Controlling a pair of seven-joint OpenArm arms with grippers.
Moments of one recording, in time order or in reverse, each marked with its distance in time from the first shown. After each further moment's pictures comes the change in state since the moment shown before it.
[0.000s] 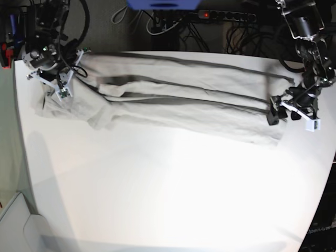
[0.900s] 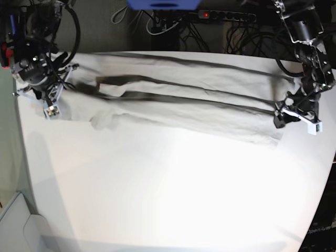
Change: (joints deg) left arm -2.0 0.3 0.2 -0.3 0.5 7.6 0.7; right arm 3.9 2.2 -0.3 6.6 0.4 0.0 -3.1
